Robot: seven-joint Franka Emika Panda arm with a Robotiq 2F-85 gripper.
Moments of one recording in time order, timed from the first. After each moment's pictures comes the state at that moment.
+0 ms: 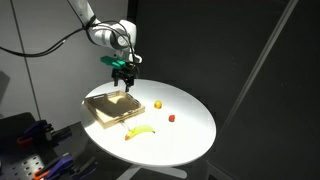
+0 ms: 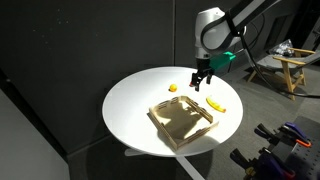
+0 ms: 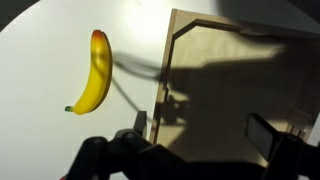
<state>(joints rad) 0.07 0.29 0.03 -2.14 -0.08 2.34 0.12</state>
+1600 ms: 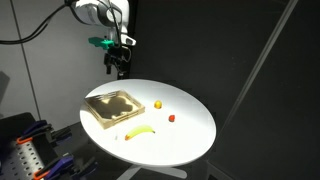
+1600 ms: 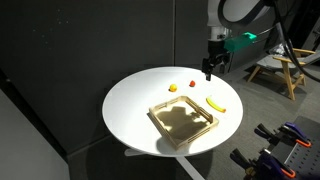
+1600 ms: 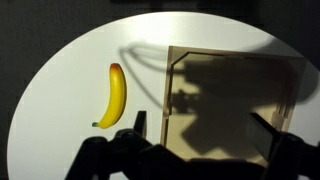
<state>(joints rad) 0.07 0.01 0.04 -2.26 -0.08 2.17 0.21</state>
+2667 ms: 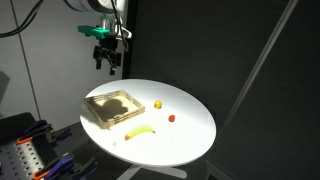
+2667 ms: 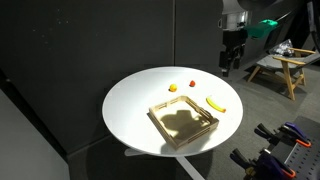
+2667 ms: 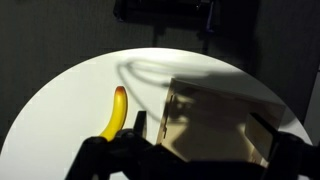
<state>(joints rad) 0.06 -0.16 0.04 -2.35 -0.05 2.02 0.03</state>
